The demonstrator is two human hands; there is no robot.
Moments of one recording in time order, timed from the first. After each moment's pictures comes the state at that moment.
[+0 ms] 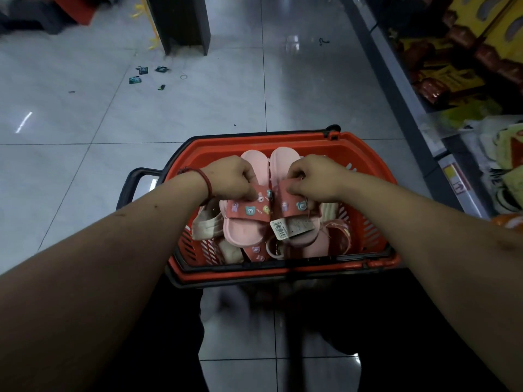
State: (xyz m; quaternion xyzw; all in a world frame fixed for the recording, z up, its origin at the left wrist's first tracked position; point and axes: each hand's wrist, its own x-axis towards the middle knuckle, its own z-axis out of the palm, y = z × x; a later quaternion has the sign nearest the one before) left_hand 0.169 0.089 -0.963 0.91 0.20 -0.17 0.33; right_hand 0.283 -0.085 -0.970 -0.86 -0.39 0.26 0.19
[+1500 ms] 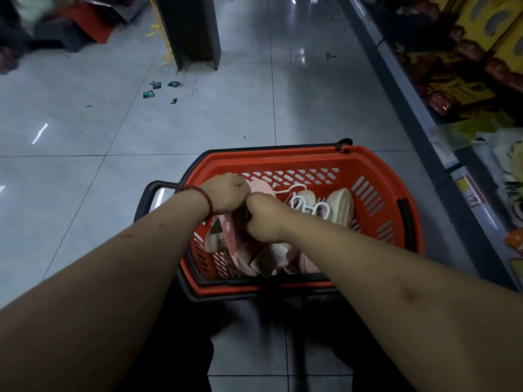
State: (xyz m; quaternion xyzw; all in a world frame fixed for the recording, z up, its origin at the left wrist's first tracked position) left_hand 0.152 0.127 -0.983 0.92 0.21 -0.13 0.29; right_hand 0.194 -0.014 -0.973 -0.83 -0.46 0.30 0.14
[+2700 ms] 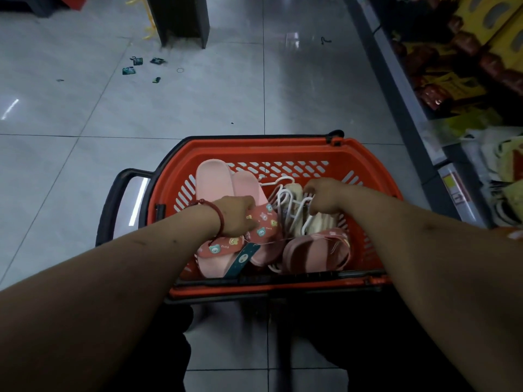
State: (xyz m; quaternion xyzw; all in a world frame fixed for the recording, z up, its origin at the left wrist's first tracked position) left_hand 0.160 0.081 -1.016 0.90 0.18 -0.30 0.25; right_hand 0.330 -0.081 -1.028 -0.89 -0.28 0.36 0.03
